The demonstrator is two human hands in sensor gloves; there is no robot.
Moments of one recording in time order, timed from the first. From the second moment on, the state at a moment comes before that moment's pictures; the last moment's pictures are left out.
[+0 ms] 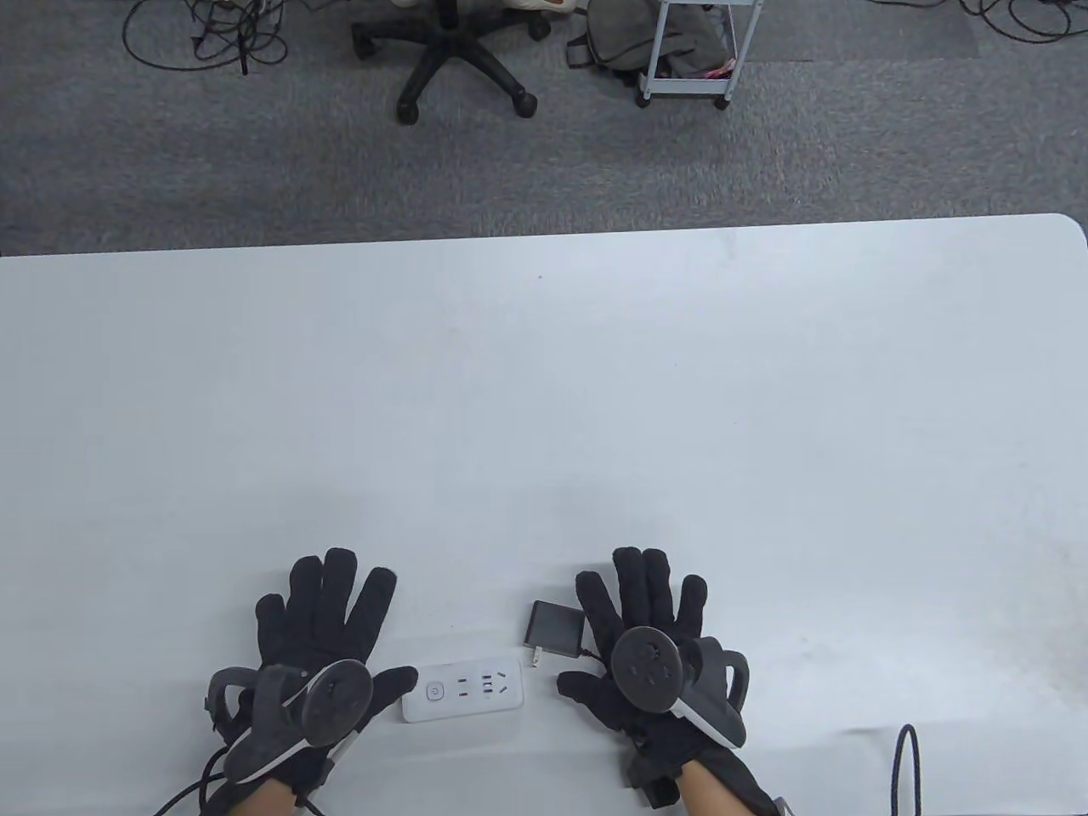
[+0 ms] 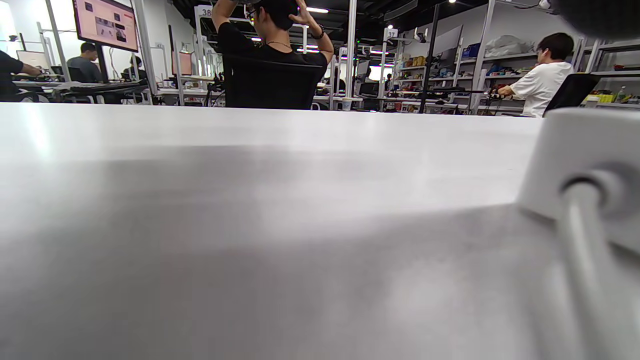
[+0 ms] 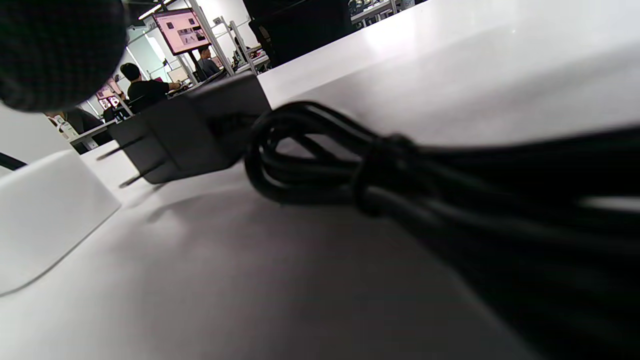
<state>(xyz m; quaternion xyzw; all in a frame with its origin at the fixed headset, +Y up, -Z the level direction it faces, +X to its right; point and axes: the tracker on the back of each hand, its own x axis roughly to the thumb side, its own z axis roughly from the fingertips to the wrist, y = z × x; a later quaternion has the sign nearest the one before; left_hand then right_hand) -0.226 -0.730 -0.036 -0.05 -0.08 0.03 0.99 0.107 -0.749 -0.062 0.10 0.12 0.98 0.16</state>
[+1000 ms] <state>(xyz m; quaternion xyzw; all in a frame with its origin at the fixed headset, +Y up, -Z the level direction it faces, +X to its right) -0.231 -0.734 -0.042 -0.08 -0.08 0.05 0.99 0.112 -0.747 -0.064 0.09 0.12 0.97 0.21</state>
